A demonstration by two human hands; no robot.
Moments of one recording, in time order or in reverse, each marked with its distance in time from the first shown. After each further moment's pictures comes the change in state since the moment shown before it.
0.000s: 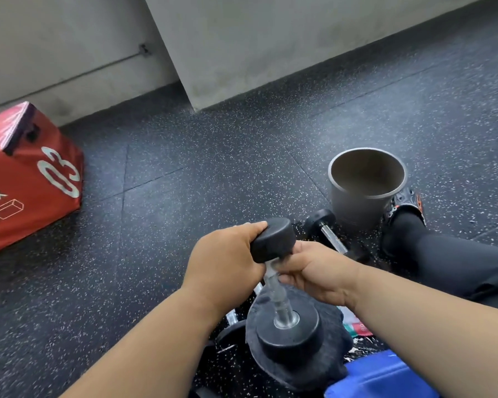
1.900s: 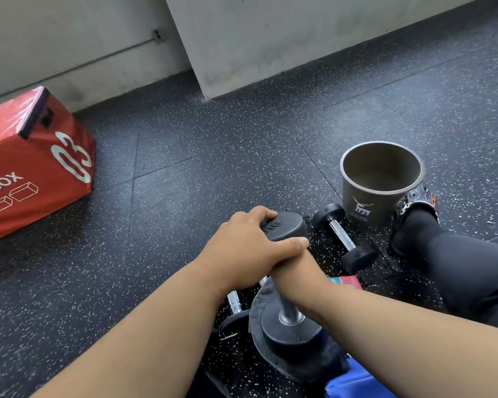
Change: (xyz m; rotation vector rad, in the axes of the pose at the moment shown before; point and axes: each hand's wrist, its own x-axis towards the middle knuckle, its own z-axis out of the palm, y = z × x) left_hand 0.017 -0.001 0.009 -0.279 -0.298 -0.235; right_hand -0.003 0.015 0.055 -0.949 0.224 -0.354
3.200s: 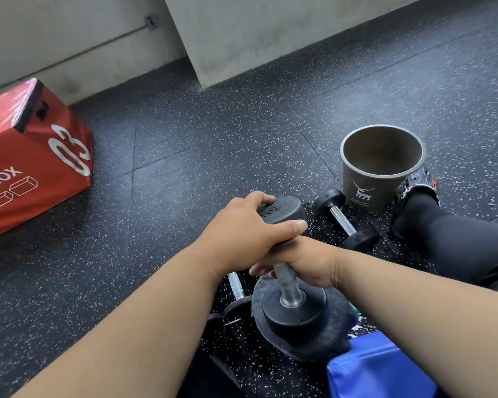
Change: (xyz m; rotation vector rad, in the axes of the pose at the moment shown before) left_hand 0.001 -0.005 -0.001 -0.040 -0.010 0.008; right_hand 0.009 0.027 -0.011 0.589 -0.389 0.200
